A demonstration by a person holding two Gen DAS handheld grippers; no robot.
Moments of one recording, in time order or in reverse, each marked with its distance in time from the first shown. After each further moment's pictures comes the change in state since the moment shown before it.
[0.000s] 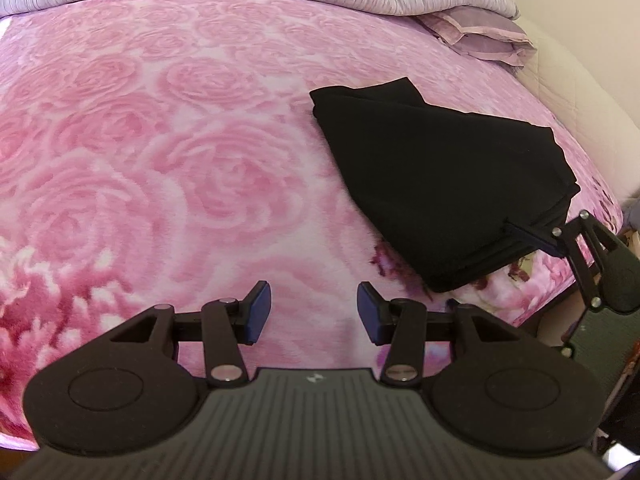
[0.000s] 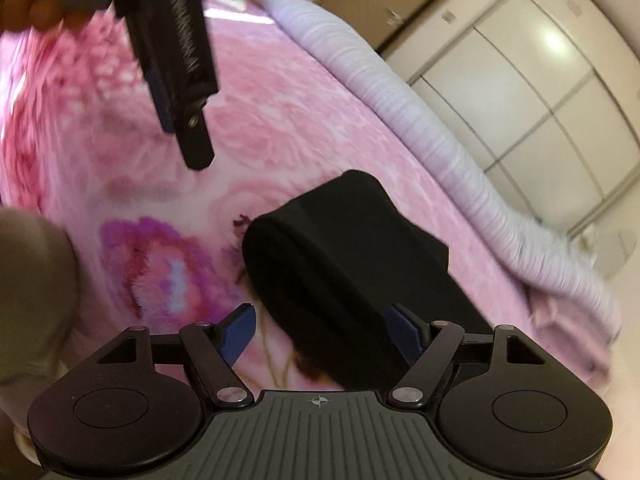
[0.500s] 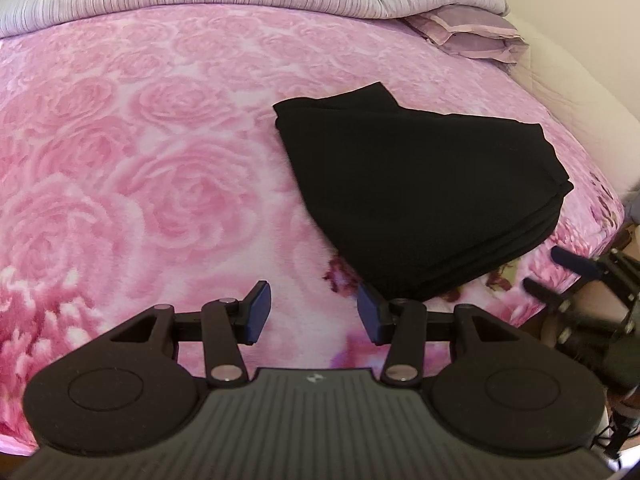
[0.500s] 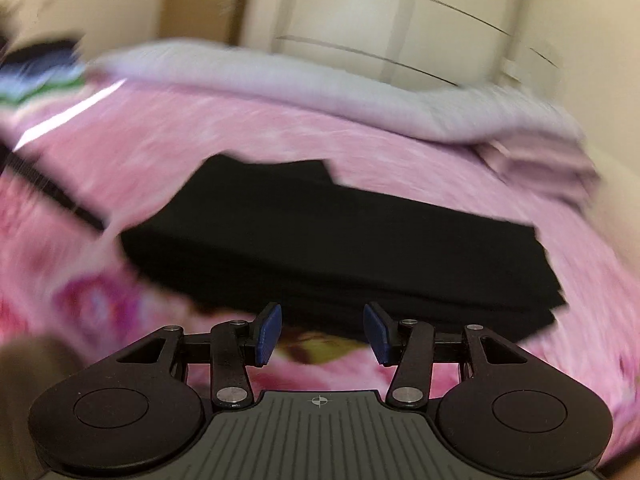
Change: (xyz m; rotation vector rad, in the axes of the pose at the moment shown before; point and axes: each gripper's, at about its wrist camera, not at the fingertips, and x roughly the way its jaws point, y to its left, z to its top) left arm 0.003 -0.038 0.004 0.039 -0.021 0.013; right arm -0.051 -0.087 -0.054 0.553 0.065 0.000
